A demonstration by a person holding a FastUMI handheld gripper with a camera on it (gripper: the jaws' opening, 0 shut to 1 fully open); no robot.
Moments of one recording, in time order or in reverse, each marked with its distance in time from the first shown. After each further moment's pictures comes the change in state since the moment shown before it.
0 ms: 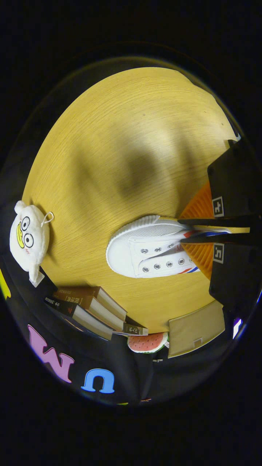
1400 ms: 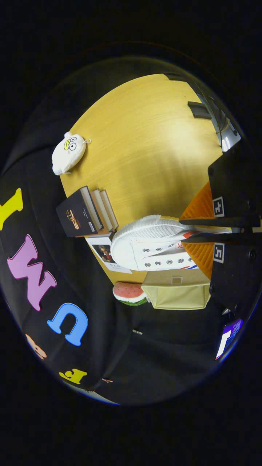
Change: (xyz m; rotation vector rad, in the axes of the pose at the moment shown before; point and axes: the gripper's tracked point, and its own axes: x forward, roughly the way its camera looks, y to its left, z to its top) arm -0.128 0.251 -0.105 -0.223 -0.174 0.167
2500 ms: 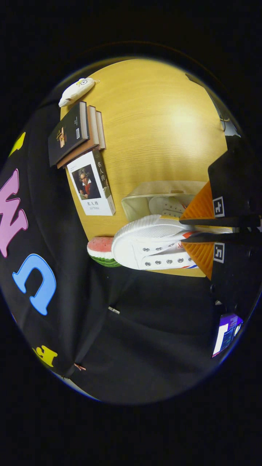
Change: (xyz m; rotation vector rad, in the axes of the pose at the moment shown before) arm 0.112 0.198 -0.068 -0.128 0.145 0.066
